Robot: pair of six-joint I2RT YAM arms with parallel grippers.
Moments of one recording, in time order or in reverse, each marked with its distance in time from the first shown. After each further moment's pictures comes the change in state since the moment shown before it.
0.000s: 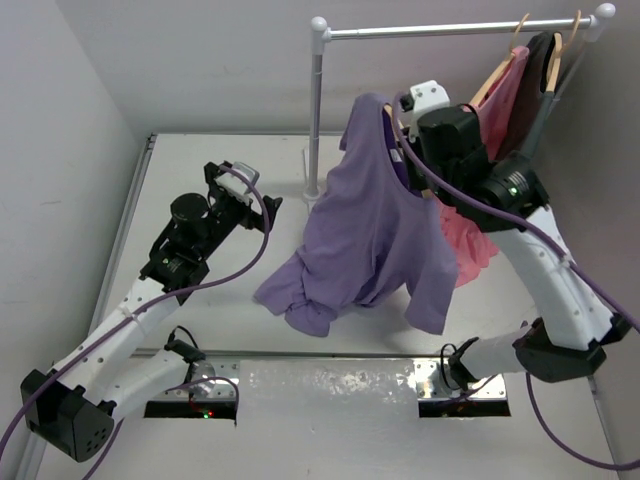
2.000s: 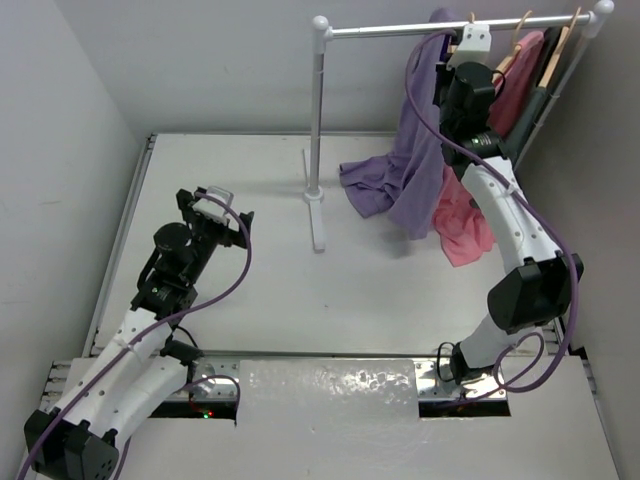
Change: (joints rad) left arm 0.121 -0.202 -0.228 0.031 -0.089 0.023; right arm -0.454 0.288 -0.209 1.065 -0.059 -0.170
